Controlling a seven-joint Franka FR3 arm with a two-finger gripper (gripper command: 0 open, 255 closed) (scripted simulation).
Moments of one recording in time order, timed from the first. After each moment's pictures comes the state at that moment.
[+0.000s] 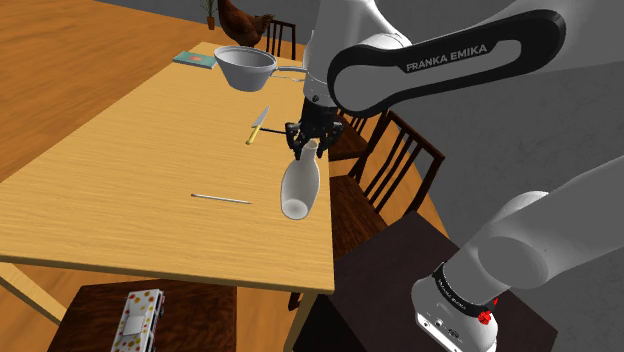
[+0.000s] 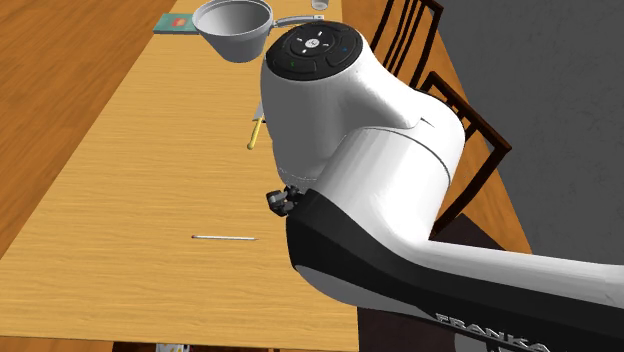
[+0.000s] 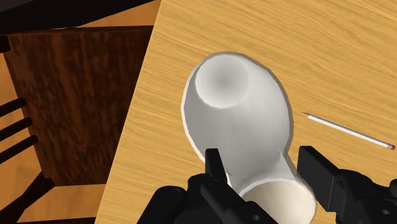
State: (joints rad) arm 0.04 -0.29 0.39 -2.38 0.02 2.18 0.70
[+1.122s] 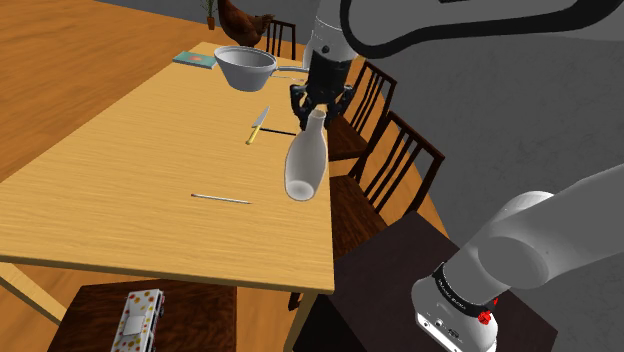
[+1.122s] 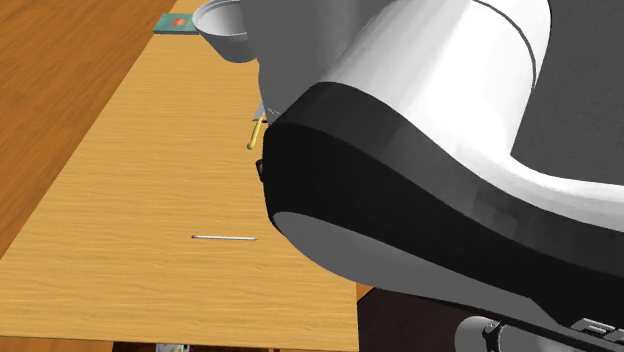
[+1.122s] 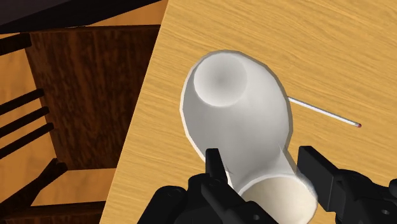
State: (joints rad) arm 0.04 -0.35 0.37 -2.21 0.04 1.95 0.67
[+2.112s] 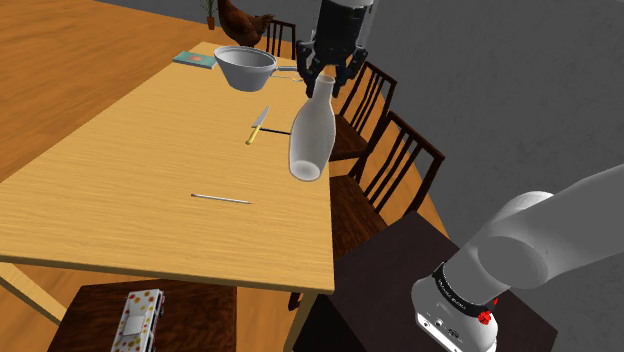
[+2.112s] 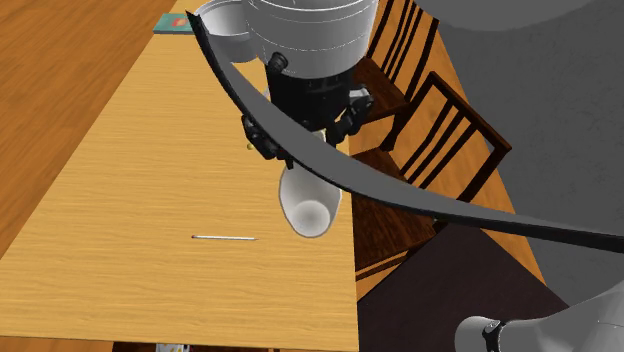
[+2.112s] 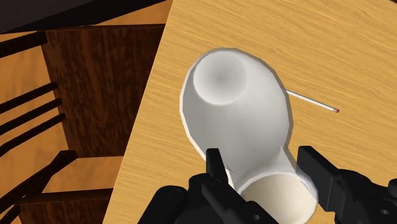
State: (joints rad) arm 0.04 -0.35 0.35 -2.01 0.03 1.74 0.66
